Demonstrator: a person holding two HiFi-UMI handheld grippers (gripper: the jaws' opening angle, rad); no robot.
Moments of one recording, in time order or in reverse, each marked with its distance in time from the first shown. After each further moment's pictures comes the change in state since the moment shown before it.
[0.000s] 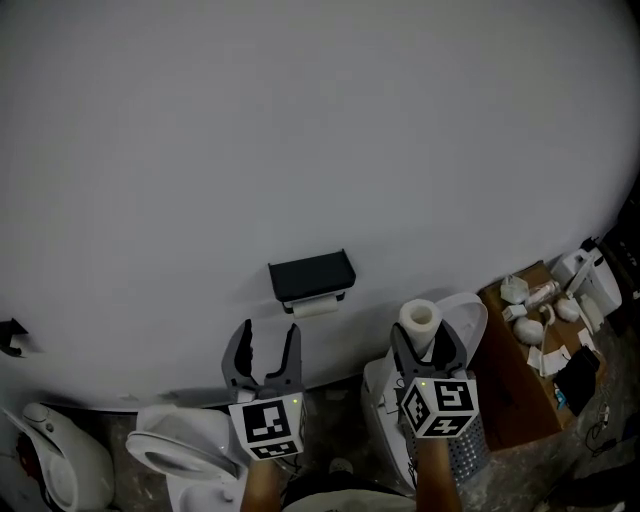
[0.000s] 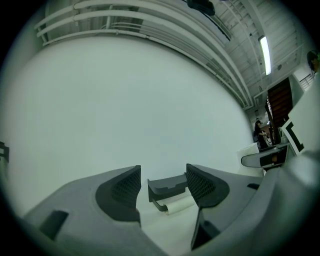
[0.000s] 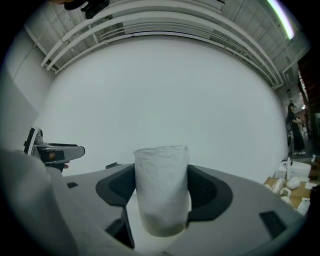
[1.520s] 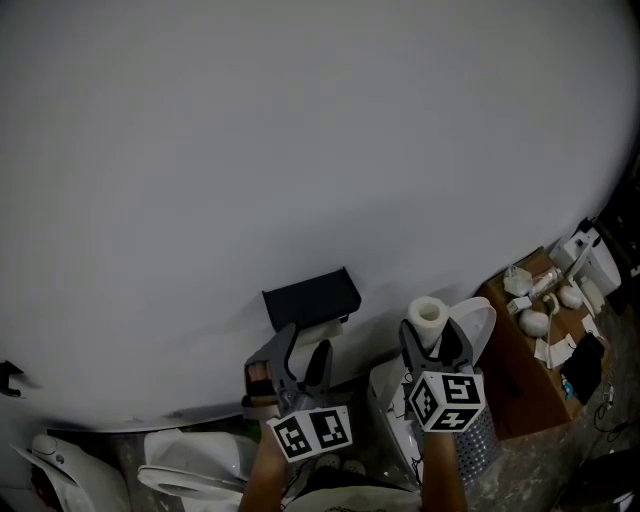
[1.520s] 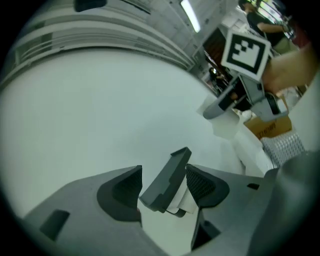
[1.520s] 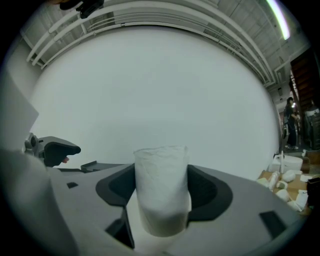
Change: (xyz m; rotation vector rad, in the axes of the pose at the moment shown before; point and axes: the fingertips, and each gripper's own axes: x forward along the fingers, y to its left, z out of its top) left arm 0.083 -0.054 -0.046 0.739 0.117 -0.219; right arm 0.069 -0.026 -0.018 0.043 0.043 -0.101
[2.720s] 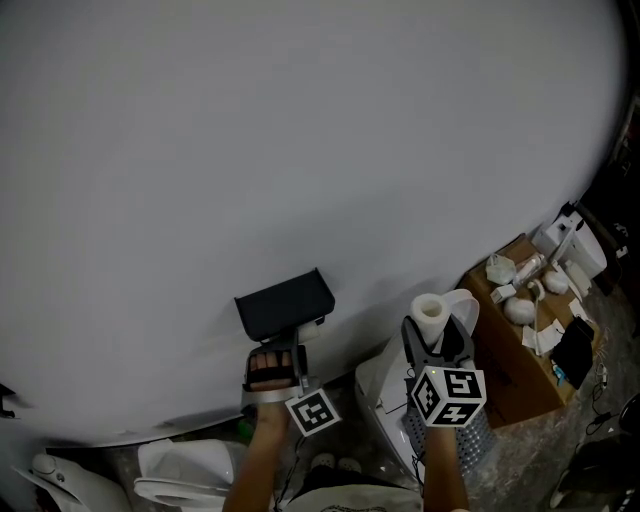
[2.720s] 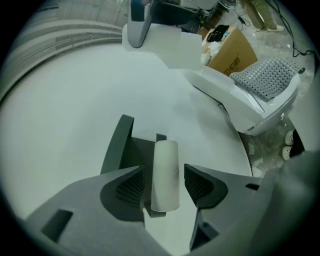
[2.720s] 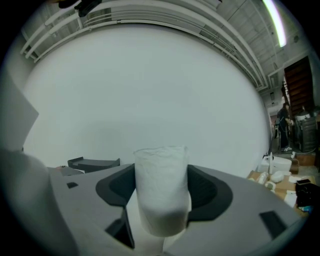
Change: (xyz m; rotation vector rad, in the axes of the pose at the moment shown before) left arm 0.067 -0.076 -0.069 0.615 0.290 -0.094; right arm -0.008 -0.053 -0.006 -0.003 0.015 -0.100
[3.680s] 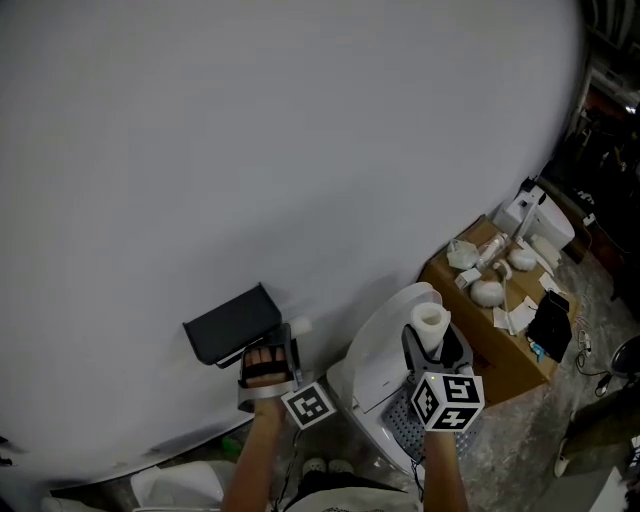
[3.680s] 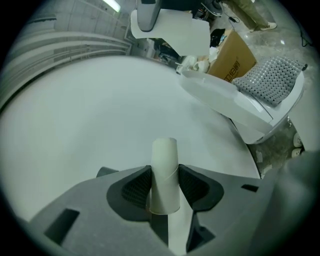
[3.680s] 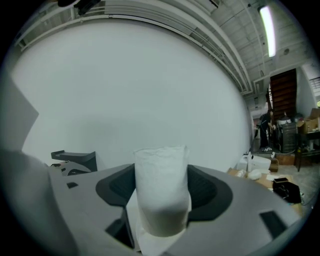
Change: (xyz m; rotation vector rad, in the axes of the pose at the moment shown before) left arm 0.034 -0.003 0.088 0.031 -0.123 0.018; right arm -0.035 -0.090 -0.013 0.013 0.030 -0.183
